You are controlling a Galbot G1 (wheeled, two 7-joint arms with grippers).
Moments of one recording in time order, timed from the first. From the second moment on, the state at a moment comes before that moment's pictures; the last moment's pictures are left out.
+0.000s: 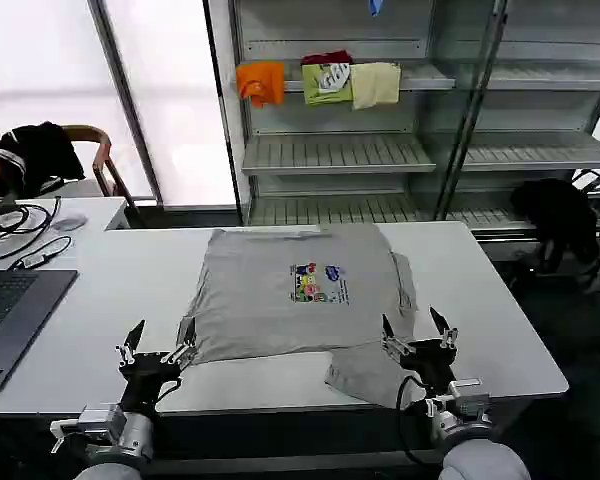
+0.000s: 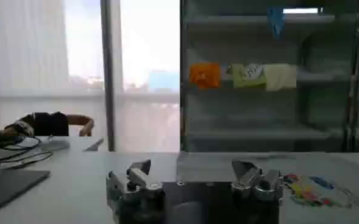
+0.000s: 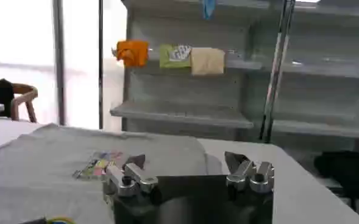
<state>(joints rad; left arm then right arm) 1.51 -1.44 -0.60 -2.27 -0.16 0.38 -0.08 -1.42 1.16 0.34 2.30 0.28 -0.48 0.32</state>
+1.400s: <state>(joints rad) 1.48 -1.36 -0.58 -2.13 -0.16 0.49 -0.03 -1.57 1.17 0.30 2.28 0.37 -0.54 0.45</state>
